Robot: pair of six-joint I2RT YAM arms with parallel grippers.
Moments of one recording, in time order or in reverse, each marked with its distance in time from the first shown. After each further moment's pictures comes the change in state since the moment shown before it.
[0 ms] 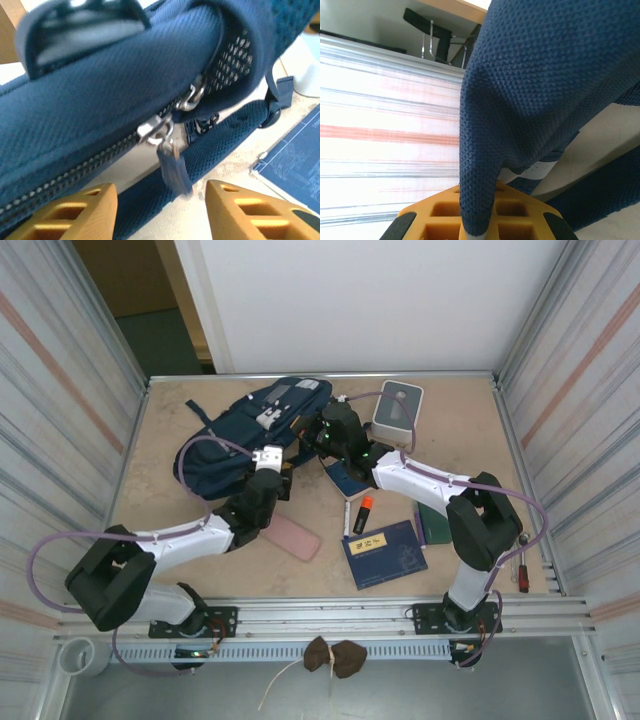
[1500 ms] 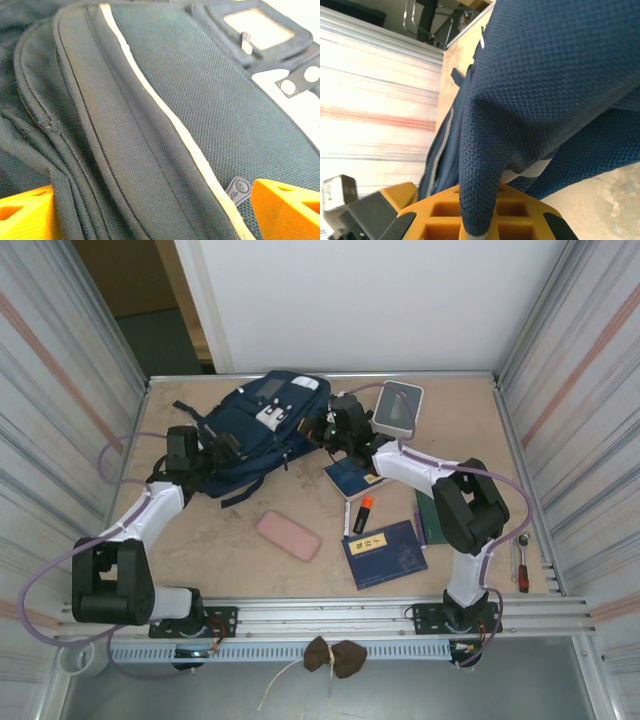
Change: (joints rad) left arm 0.684 -0.023 0.196 -0.467 0.673 -0.436; right arm -0.099 0.109 0.033 -0.021 -0.163 -0.170
